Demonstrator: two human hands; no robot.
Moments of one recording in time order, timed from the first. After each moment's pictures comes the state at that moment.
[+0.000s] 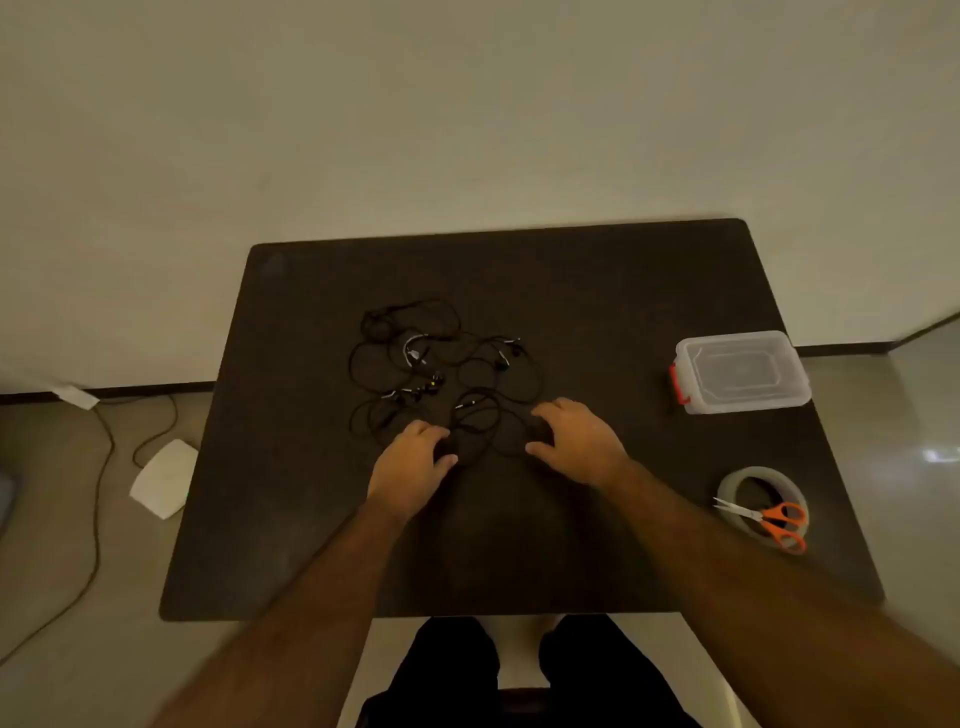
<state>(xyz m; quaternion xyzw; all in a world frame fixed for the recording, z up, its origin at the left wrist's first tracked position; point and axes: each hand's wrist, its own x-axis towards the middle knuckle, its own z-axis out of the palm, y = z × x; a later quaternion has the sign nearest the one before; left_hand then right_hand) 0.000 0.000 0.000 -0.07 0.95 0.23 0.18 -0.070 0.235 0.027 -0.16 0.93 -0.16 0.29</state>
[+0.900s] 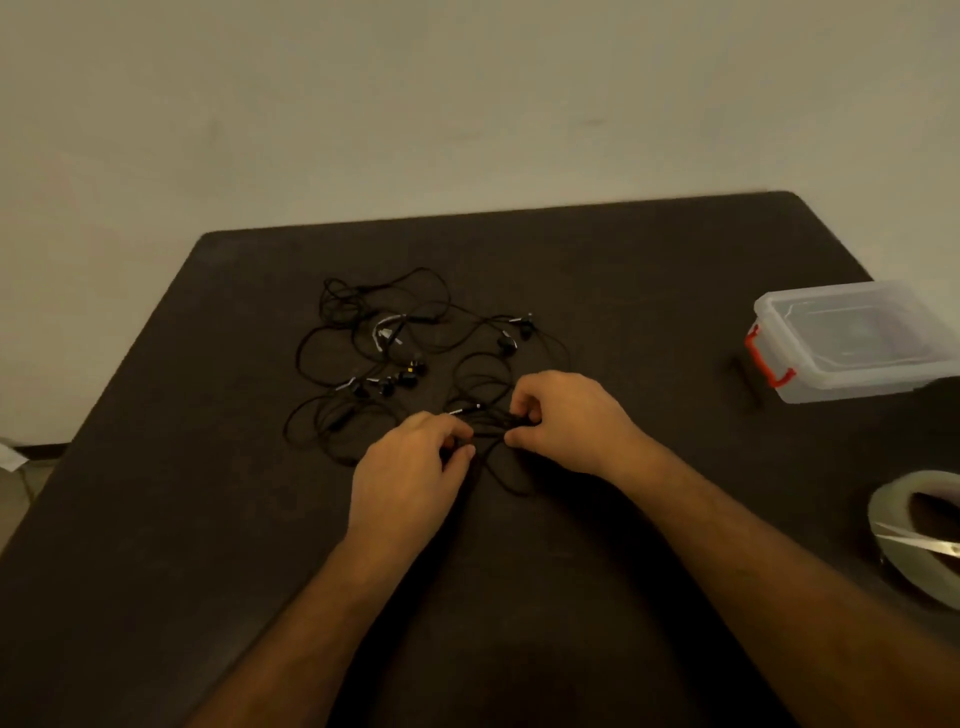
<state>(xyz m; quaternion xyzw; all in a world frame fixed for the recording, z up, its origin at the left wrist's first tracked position) -0.007 0.028 -0.061 -0.05 0.98 0.20 -0.03 -0.090 0.200 -0.044 -0.20 0.94 -0.21 0.15</state>
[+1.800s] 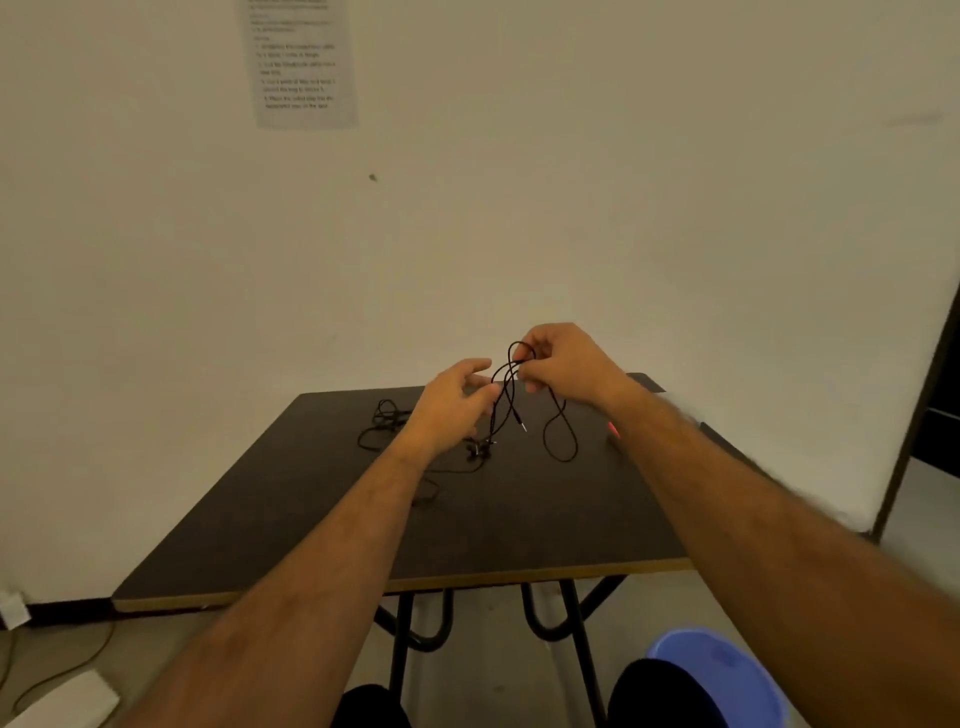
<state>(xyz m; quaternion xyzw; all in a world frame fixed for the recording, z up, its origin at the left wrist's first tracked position) 0.130 0.090 0.078 0.10 0.85 0.50 -0.15 0.103 0.270 0.123 -0.23 0.86 -0.45 -0.11</state>
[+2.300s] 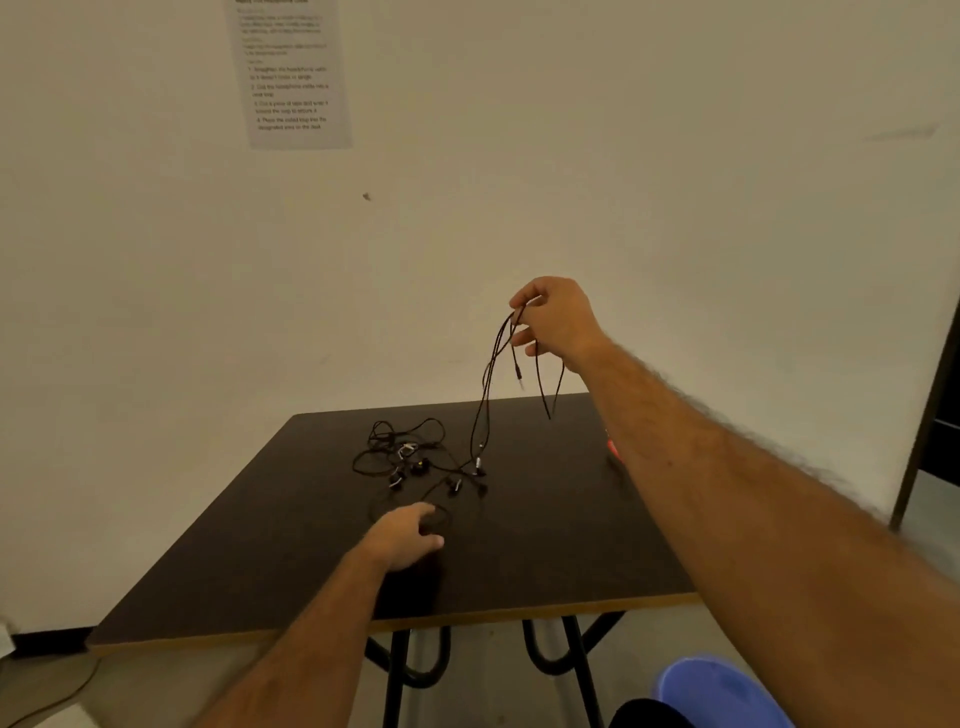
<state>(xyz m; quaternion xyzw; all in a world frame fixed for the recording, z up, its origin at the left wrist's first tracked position) 0.103 0.028 -0.038 -0.05 0.96 0.25 0.08 0.065 0.257 0.179 -0.15 0.79 -0.57 -0.17</state>
